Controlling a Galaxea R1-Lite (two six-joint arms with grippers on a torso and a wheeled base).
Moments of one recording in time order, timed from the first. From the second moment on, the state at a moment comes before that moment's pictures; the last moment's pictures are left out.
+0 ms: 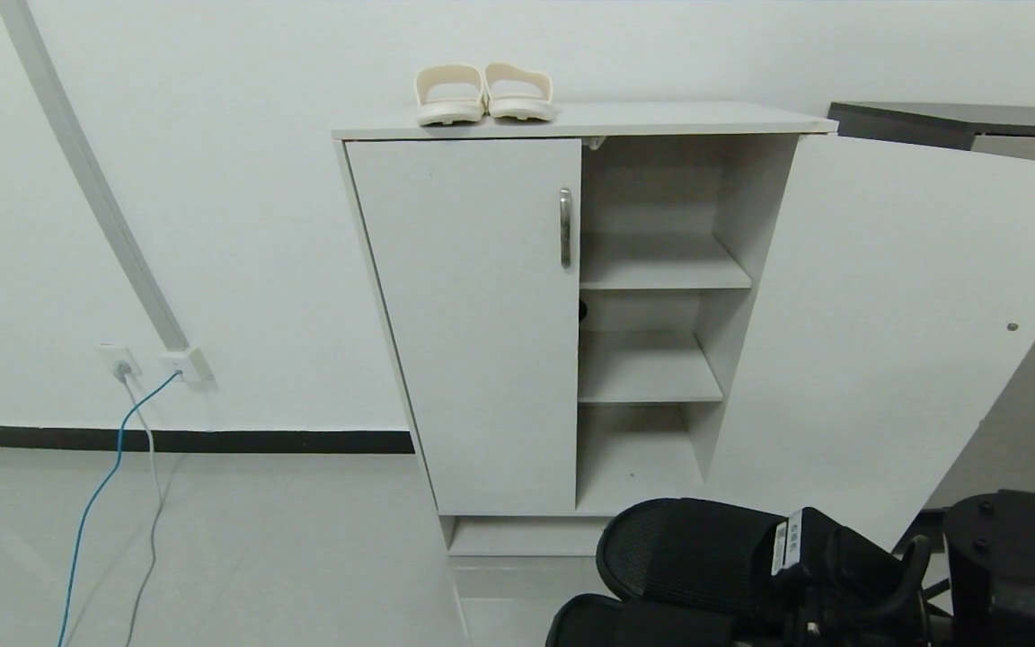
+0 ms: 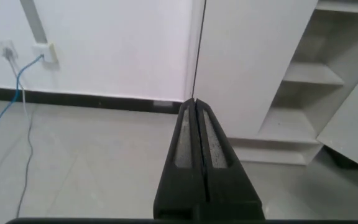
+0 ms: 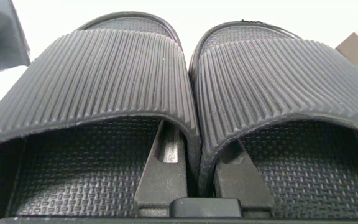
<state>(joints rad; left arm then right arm) 0.00 0.11 -0.01 -0.05 0.04 -0.05 0.84 1.53 -0.30 -0.85 0.19 -0.18</state>
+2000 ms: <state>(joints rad) 0.00 0.00 0.00 0.00 0.03 0.00 0.90 2.08 -0.87 -0.84 -0.77 0.28</state>
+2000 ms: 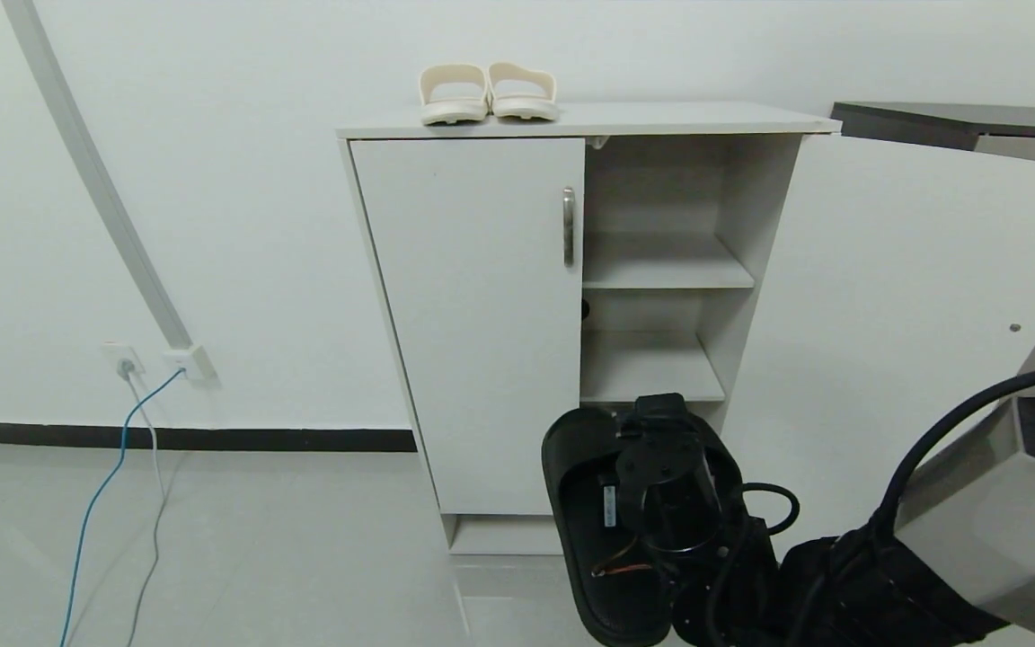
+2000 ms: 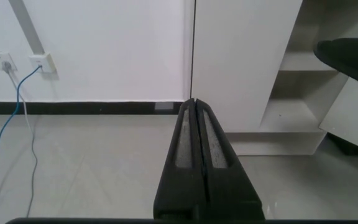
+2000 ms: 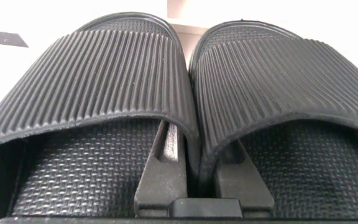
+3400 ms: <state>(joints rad) 0.00 0.00 0.00 0.00 0.03 0.00 0.83 2.27 -1.06 -0.86 -0.69 0.27</state>
